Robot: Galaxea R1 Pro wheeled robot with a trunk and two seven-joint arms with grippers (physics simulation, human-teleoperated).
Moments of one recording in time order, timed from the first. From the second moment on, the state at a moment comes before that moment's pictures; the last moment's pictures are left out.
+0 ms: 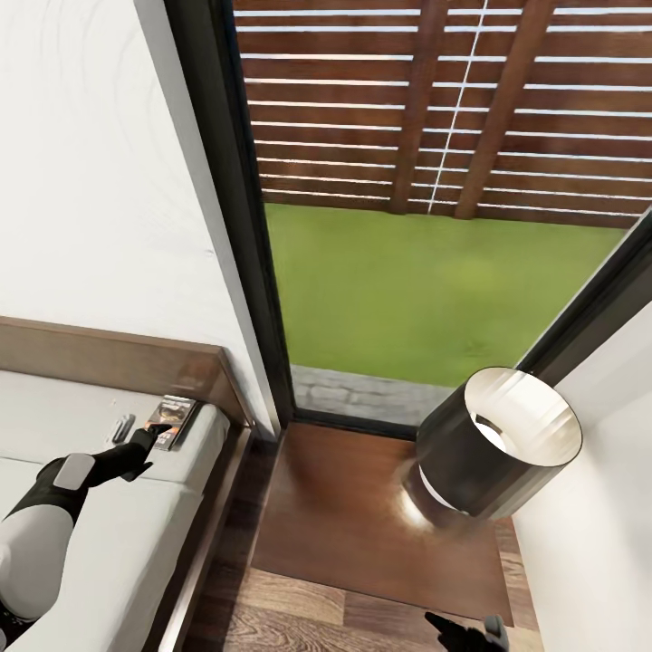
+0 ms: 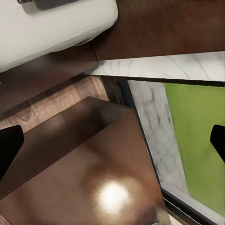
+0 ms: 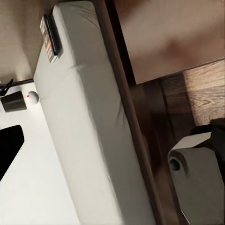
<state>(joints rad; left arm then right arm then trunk) -0.89 0.27 0.71 -0.42 0.44 0.65 -0.17 -0.41 -0.18 -1.10 -0.13 0.54 0.25 1.27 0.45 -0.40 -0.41</state>
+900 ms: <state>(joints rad) -0.89 0.26 0.71 -0.42 0.44 0.65 -0.17 -0.41 -0.18 -1.10 -0.13 0.24 0.56 1.27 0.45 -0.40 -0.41</state>
